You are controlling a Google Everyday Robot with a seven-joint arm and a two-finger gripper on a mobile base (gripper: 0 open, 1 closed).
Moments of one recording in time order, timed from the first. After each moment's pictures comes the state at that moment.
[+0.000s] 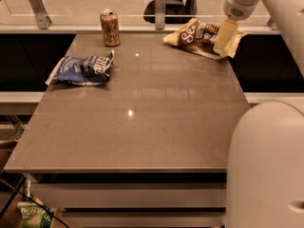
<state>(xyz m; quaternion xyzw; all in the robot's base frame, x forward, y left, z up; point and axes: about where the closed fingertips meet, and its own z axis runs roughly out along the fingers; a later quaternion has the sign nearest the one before) 0.772 -0.256 0.925 -0.51 0.81 -0.17 0.23</state>
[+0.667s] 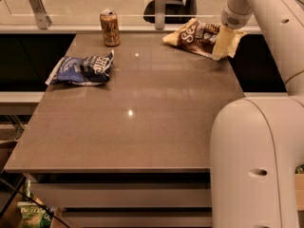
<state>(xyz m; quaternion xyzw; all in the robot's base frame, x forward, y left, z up) 0.786 -0.266 0.882 -0.50 0.83 -0.14 0.20</state>
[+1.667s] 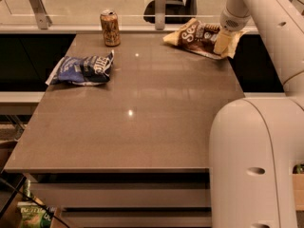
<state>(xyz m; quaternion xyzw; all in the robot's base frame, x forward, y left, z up) 0.791 -0.264 0.872 -0.50 0.83 -0.13 0.20</state>
